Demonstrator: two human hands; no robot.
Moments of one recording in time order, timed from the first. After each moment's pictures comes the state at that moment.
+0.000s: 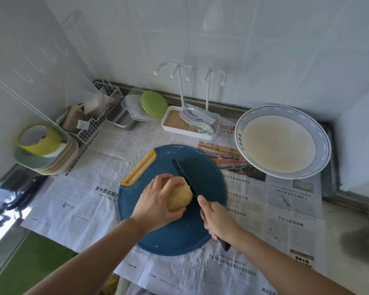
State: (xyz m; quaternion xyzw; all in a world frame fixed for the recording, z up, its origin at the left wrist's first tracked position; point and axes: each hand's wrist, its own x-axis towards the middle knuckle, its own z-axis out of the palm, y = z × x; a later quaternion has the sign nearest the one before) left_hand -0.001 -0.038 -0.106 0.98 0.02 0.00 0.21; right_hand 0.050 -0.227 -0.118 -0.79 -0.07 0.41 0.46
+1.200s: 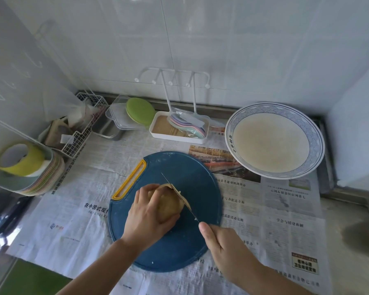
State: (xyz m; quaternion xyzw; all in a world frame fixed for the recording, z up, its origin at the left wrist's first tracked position) left_hand 0.001 -0.038 -0.112 0.97 0.05 0.06 0.21; right_hand 0.015 -0.258 -0.089 -0.84 -0.18 0.28 0.43
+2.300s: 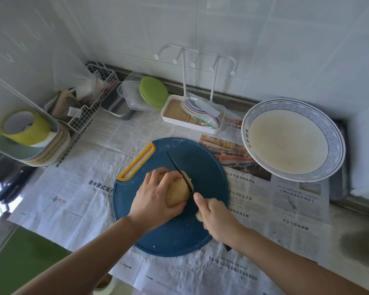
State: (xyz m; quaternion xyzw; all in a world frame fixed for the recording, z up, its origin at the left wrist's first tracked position) left_hand 0.006 -0.037 -0.110 0.97 0.06 0.03 0.22; right_hand 0.055 -0.217 -0.110 -0.82 -0.15 0.37 0.40
